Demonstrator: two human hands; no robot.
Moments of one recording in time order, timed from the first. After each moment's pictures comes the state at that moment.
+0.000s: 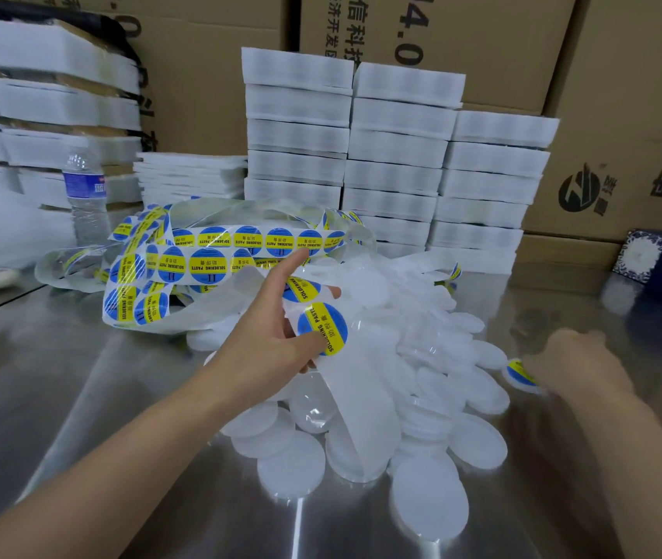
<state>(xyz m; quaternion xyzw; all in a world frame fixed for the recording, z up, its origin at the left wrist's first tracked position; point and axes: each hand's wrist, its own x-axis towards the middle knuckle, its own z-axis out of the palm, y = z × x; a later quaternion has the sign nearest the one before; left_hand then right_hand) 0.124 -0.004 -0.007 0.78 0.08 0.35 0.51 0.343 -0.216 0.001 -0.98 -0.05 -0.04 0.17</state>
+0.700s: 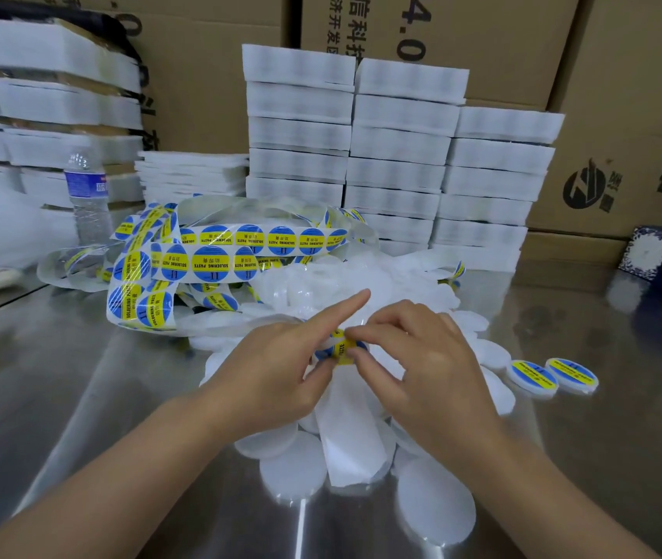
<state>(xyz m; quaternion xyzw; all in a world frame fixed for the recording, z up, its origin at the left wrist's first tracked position) 0.116 -0.010 -0.017 0.92 -0.01 0.35 0.18 0.220 -0.148 -0.008 -0.65 -0.57 -0.37 0.33</state>
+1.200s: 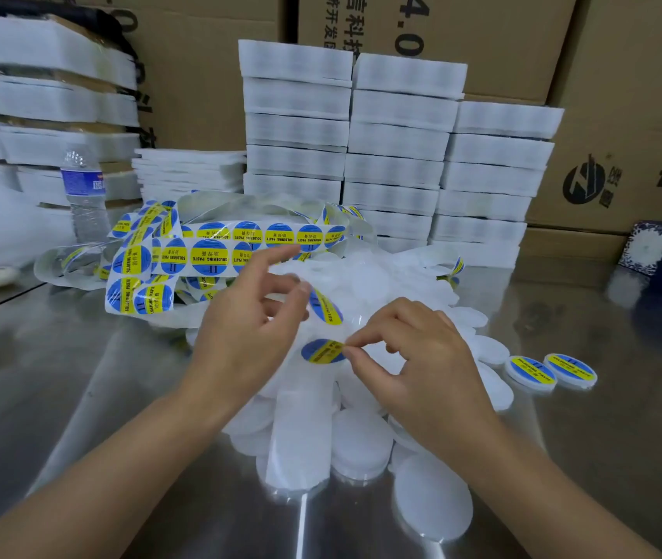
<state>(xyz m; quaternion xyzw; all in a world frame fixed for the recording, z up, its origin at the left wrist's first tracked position) 0.120 -0.005 -0.003 0.77 0.13 0.48 0.39 0.219 -0.146 -0.011 -0.68 -0.55 -0.31 0.38</state>
